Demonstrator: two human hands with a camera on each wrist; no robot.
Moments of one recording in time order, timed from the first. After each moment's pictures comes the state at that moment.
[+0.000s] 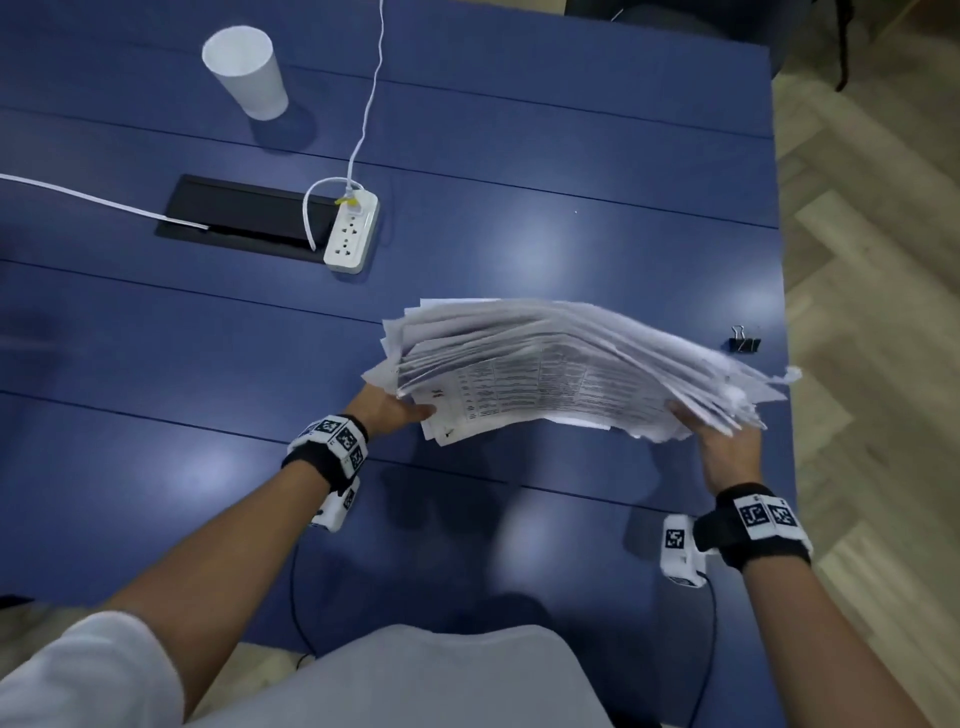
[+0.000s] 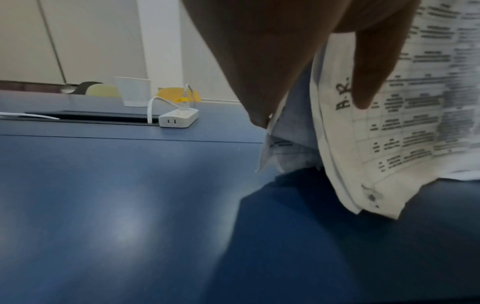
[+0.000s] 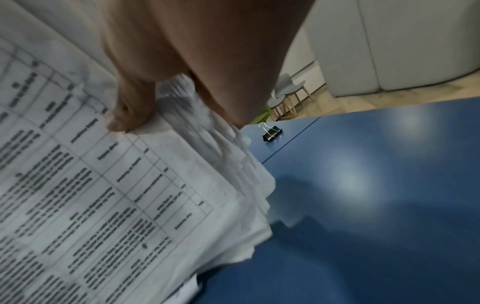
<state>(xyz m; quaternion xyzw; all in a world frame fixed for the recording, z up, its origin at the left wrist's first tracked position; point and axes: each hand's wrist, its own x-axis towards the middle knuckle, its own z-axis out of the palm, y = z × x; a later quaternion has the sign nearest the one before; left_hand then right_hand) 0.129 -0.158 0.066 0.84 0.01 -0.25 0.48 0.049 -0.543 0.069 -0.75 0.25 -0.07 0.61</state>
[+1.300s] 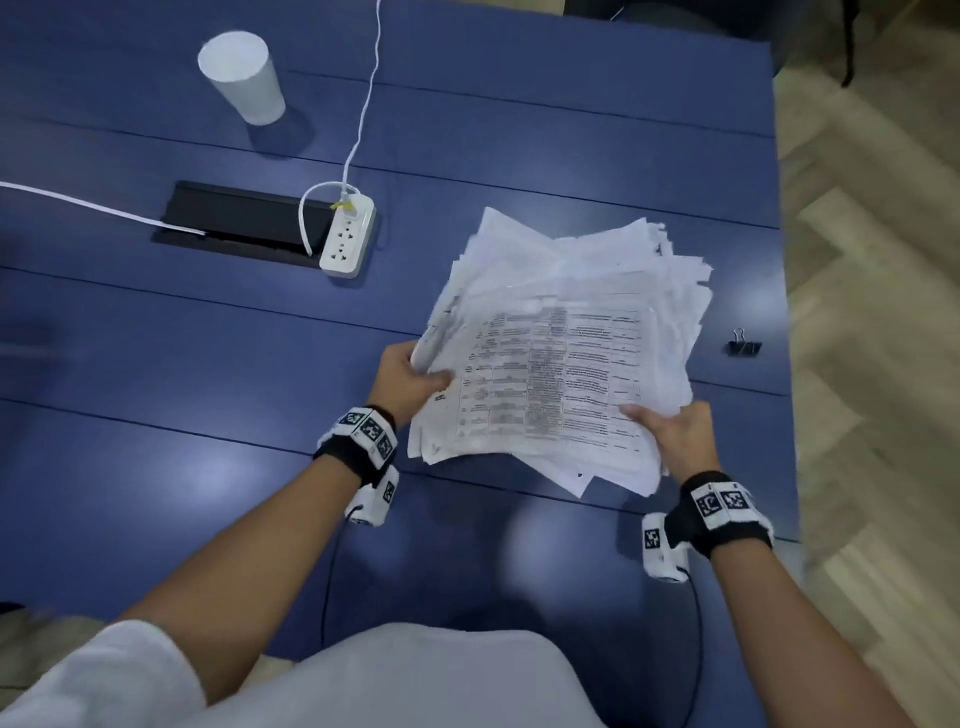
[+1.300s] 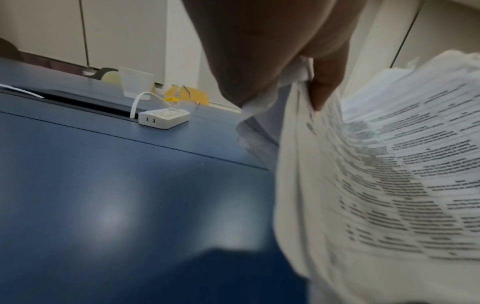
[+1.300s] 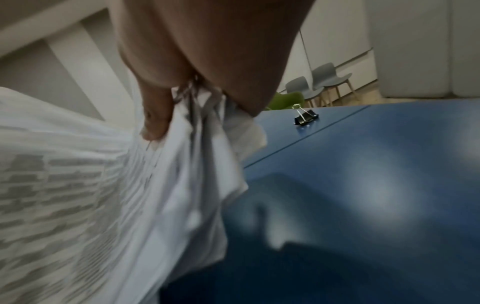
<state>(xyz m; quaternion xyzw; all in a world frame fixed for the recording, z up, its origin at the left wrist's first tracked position) 0.146 -0.195 0.074 0.80 0.09 -0.14 0.58 0.068 -0.519 0.052 -0.73 0.33 0.05 0.59</state>
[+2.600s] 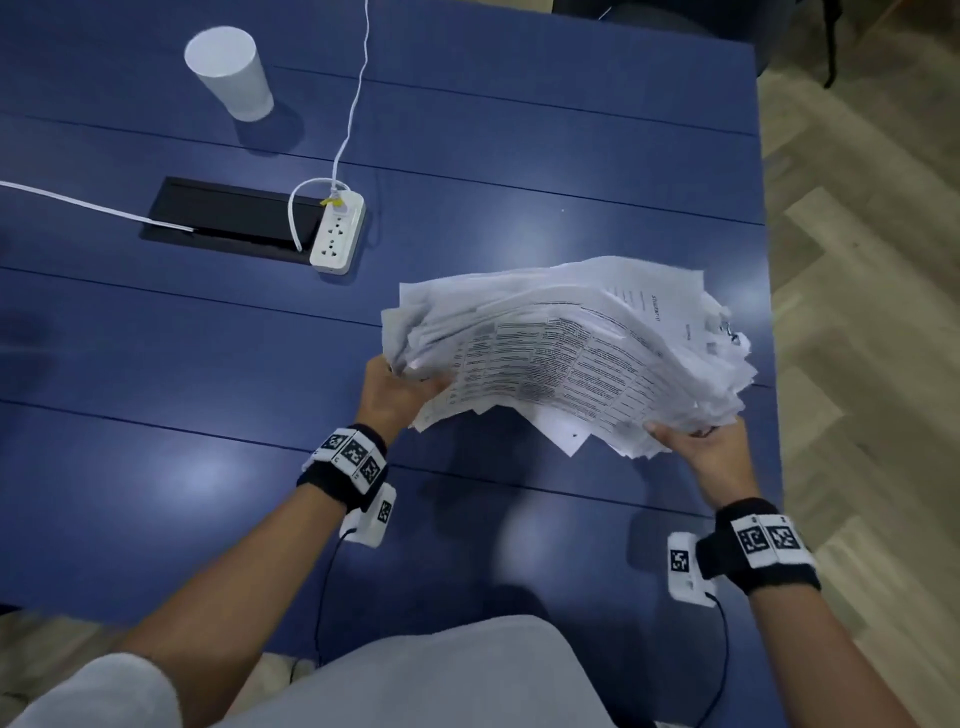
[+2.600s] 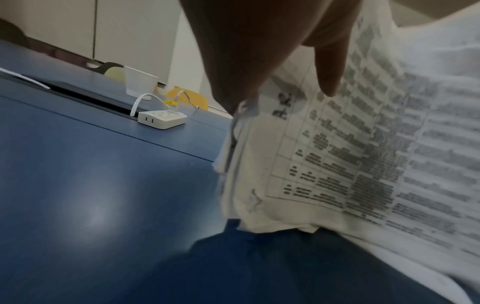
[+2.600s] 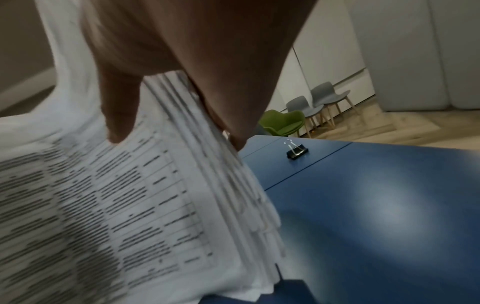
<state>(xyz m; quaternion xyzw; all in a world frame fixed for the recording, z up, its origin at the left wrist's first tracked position) 0.123 -0.204 0.088 0.74 0.11 -0.09 0.66 0.031 -0.542 0.088 -0.75 0.18 0.00 0.64</state>
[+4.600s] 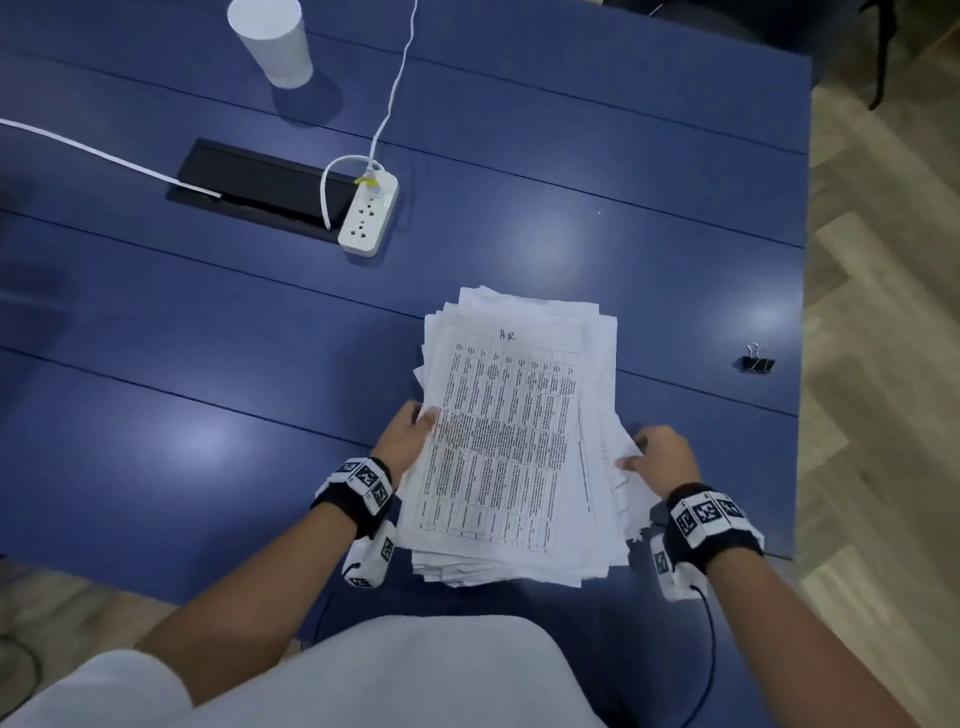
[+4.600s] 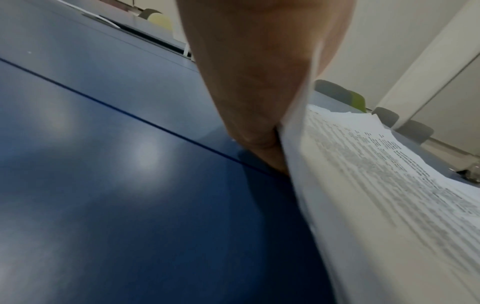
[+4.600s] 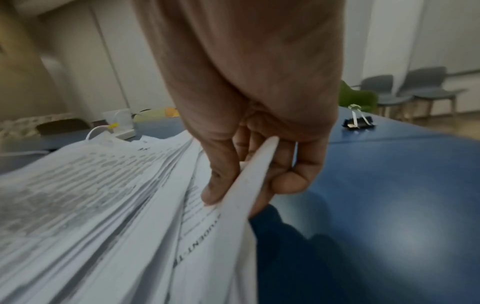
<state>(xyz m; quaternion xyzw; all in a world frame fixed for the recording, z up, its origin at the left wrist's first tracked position) 0.083 -0.171 -0.004 0.73 0.24 -0.29 0.57 0.069 -0.512 0.024 -0.91 0.20 0.29 0.21</state>
